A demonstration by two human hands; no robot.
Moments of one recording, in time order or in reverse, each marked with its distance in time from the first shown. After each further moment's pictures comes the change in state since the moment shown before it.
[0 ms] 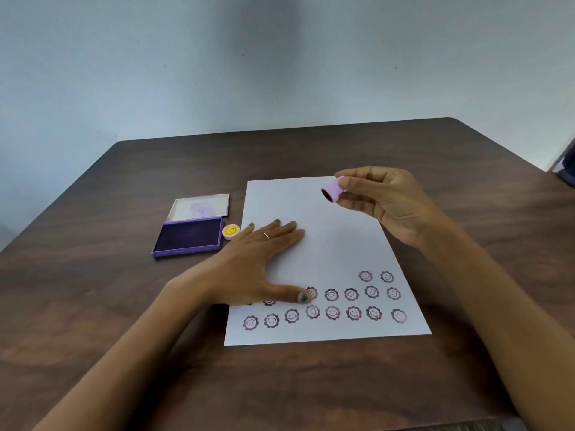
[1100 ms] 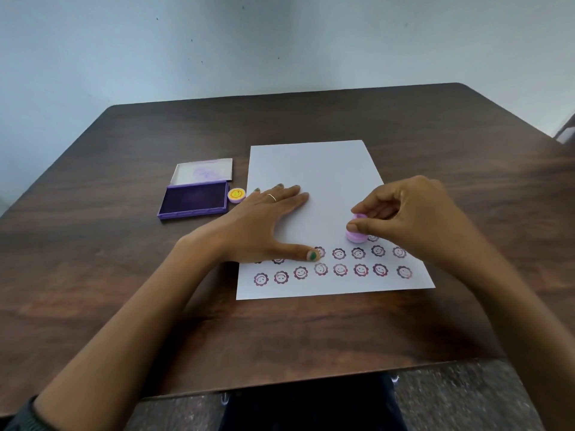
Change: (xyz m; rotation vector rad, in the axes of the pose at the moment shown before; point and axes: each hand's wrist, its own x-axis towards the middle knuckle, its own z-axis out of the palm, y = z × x) left_hand -0.004 0.003 0.003 0.009 -0.017 -0.035; right_hand -0.085 -0.003 0.024 -1.067 0.025 -0.129
